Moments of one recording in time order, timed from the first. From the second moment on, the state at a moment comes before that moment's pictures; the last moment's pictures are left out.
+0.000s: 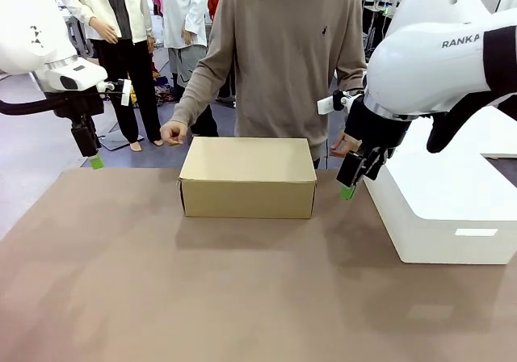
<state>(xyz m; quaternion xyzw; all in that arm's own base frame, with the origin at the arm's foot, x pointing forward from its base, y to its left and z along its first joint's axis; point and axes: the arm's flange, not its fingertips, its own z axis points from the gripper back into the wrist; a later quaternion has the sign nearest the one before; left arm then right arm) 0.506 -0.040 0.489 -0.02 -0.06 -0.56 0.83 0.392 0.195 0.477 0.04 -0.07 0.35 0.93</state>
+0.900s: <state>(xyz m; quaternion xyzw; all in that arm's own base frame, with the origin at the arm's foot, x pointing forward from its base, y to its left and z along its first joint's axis) 0.506 -0.040 0.489 -0.02 -0.06 -0.56 0.83 0.391 0.194 0.477 0.03 -0.07 0.35 0.93</state>
